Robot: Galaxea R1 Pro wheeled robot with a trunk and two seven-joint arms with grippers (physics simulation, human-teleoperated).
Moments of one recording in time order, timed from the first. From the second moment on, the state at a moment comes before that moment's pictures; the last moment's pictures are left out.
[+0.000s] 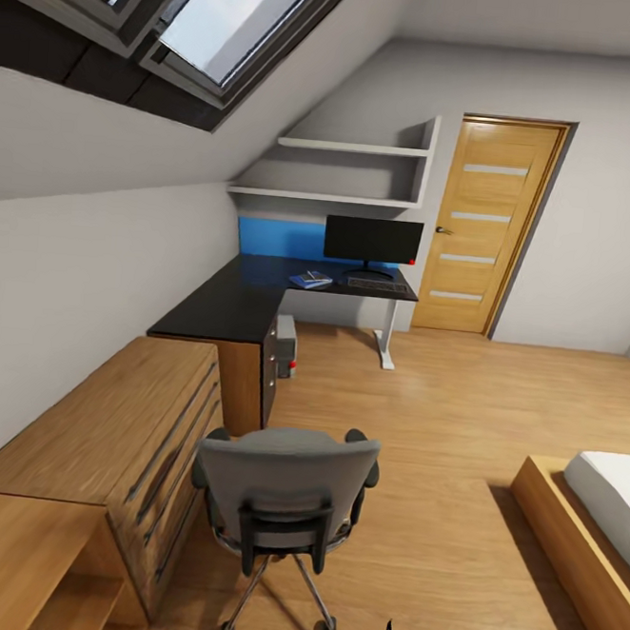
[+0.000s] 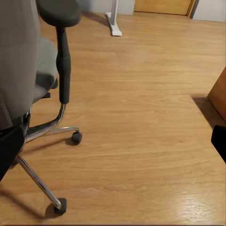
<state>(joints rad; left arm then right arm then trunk) -0.12 -0.03 -0.06 -0.02 0.21 -0.78 0.27 -0.34 0.08 0.23 0.02 -0.04 -0.99 -0.38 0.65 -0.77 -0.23</state>
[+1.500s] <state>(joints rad) -0.12 -0.05 -0.06 -0.02 0.21 -0.79 0.27 -0.34 0.07 0.23 0.02 -0.04 -0.98 -0.38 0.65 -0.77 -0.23</state>
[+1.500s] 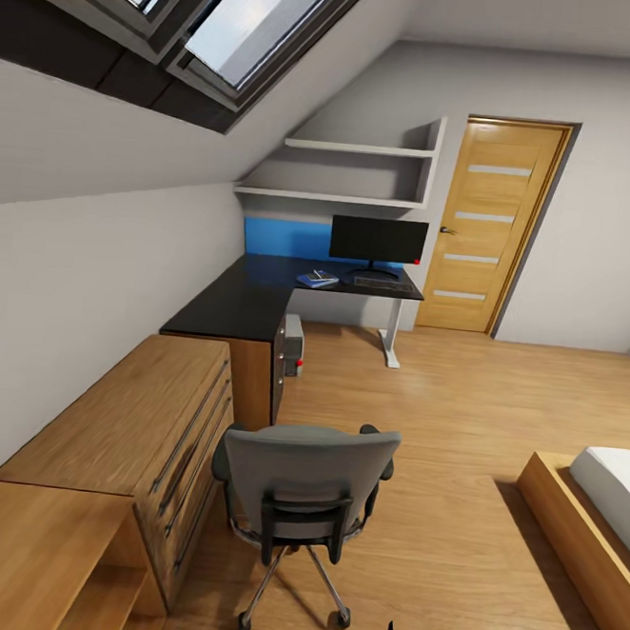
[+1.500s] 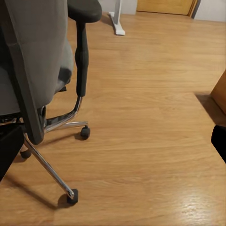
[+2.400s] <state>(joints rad) -0.12 -0.05 -0.06 -0.05 0.25 -0.78 0.28 -0.34 0.07 0.23 0.02 -0.04 -0.99 -0.38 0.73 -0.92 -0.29</state>
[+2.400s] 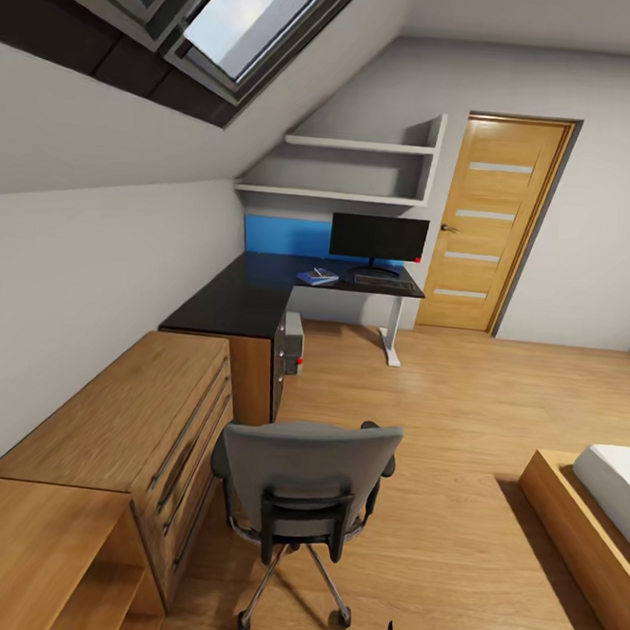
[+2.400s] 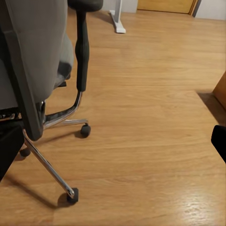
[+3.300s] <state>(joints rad) -0.12 -0.06 -0.06 -0.05 0.25 -0.64 0.27 -0.34 0.07 0.23 0.02 -0.04 -0.95 -0.38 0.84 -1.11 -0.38</state>
